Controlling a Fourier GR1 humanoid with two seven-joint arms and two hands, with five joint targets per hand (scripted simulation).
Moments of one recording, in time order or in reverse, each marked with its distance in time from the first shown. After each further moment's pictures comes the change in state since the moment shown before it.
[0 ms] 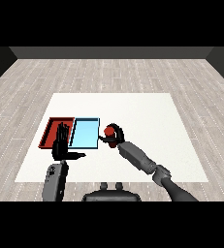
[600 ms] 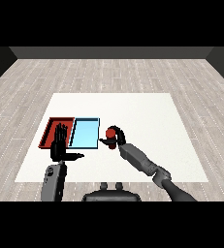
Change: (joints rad) left arm 0.015 0.008 0.012 -0.011 0.011 -0.009 -0.004; right arm 0.035 -0.001 -0.007 0.009 -0.013 0.052 0.004
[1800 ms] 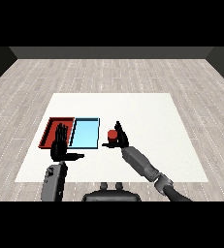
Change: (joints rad) left arm 0.001 0.001 -0.008 0.002 -0.009 0.003 -0.005; right arm 0.131 -0.002 -0.166 -0.107 0.108 0.238 -0.079
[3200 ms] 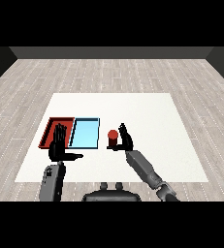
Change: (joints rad) left arm 0.005 0.014 0.016 -0.009 0.005 -0.014 0.015; right arm 0.162 0.000 -0.178 -0.153 0.244 0.059 0.048
